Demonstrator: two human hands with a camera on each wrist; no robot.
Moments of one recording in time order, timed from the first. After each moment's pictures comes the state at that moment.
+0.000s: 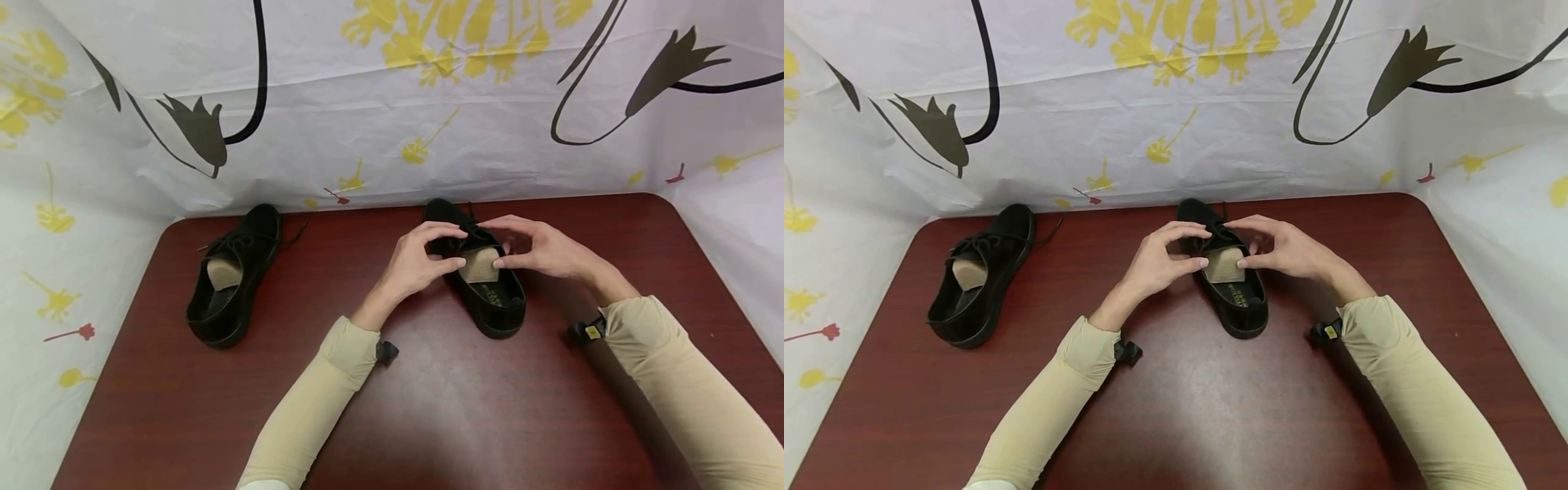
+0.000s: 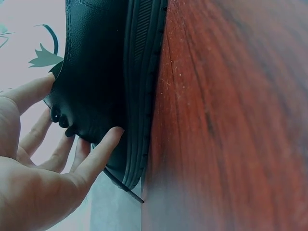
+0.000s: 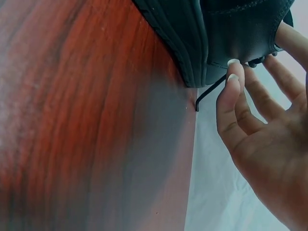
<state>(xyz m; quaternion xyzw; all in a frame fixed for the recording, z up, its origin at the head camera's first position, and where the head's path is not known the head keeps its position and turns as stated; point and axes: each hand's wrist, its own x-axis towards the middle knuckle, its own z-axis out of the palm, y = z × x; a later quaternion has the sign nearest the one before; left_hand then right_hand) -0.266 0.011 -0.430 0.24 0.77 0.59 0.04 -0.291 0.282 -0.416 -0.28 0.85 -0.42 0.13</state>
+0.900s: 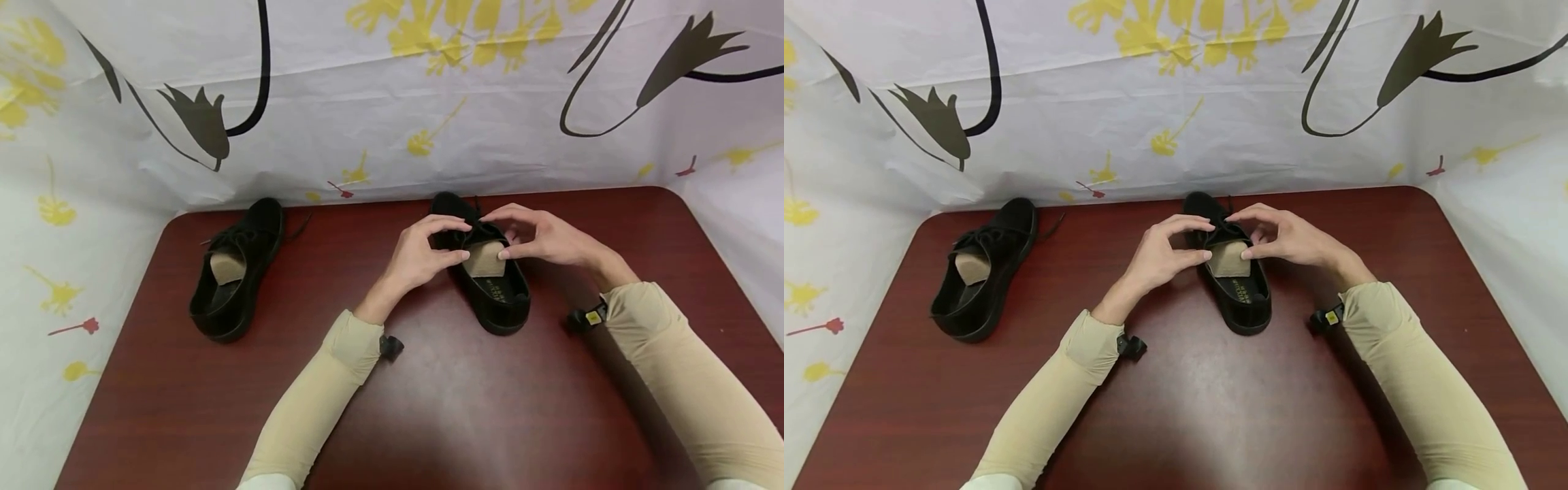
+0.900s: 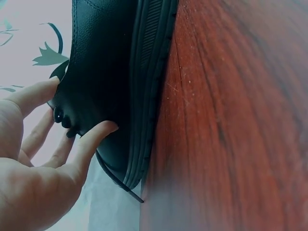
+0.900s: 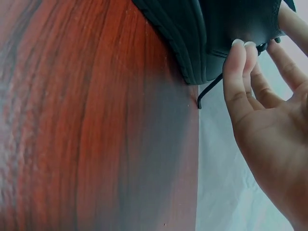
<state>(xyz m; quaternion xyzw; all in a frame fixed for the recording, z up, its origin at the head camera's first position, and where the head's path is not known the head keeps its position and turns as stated) -0.270 0.009 -0.432 0.23 0.77 0.59 0.03 -0.306 0.283 -0.421 -0.29 0.83 -0.45 0.17</state>
